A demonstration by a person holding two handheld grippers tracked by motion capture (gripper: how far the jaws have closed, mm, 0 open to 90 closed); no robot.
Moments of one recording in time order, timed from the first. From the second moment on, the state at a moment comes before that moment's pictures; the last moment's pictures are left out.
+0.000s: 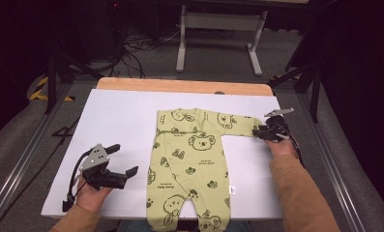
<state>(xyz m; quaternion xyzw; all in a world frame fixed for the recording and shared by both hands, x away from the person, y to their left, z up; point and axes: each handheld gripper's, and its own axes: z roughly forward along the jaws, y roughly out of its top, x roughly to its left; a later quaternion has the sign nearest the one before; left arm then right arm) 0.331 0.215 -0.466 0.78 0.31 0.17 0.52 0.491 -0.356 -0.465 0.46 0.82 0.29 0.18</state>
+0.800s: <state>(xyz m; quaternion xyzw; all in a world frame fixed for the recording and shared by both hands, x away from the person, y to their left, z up) 0.331 0.214 -0.466 0.78 0.31 0.17 0.52 0.478 -0.334 -0.433 0.42 0.83 0.29 0.23</state>
